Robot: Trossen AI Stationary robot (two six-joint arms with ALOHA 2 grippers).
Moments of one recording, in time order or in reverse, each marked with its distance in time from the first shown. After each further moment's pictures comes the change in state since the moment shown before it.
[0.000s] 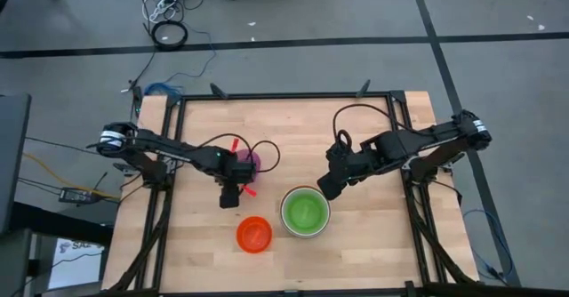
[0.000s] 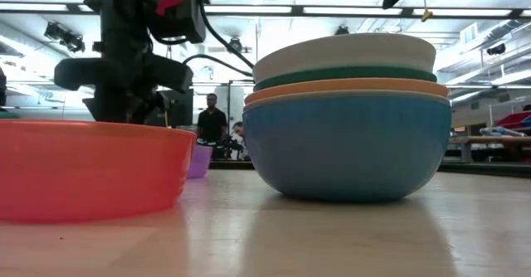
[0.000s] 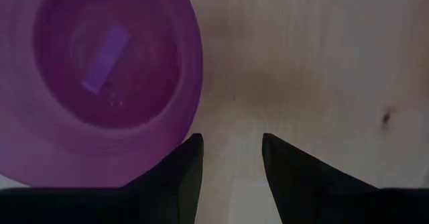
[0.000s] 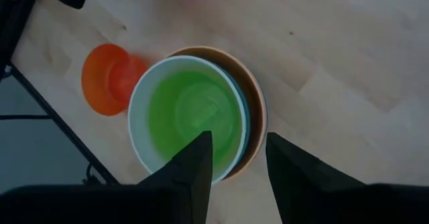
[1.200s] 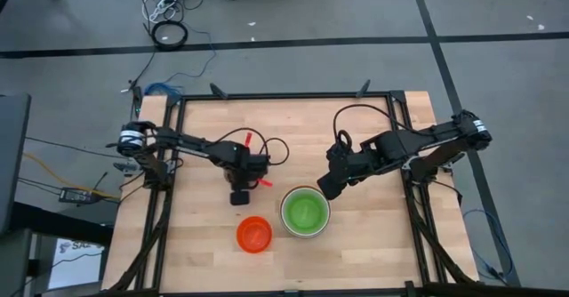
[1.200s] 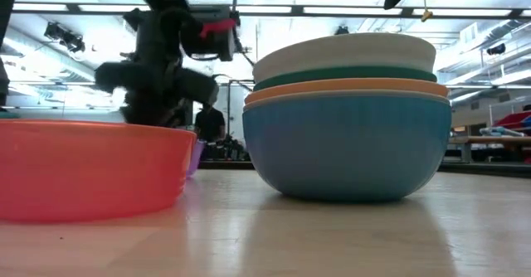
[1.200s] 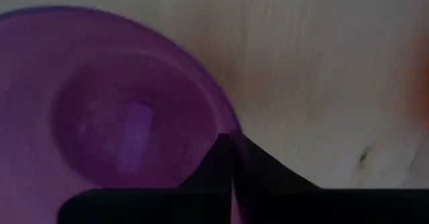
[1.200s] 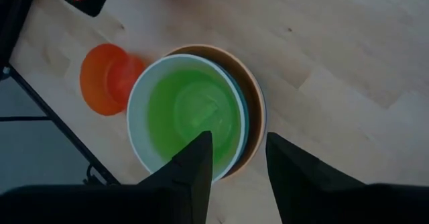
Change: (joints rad) left arm 0.084 0.167 0.134 -0.012 0.143 0.065; right arm -0.001 0.001 0.000 -0.006 -0.006 0.015
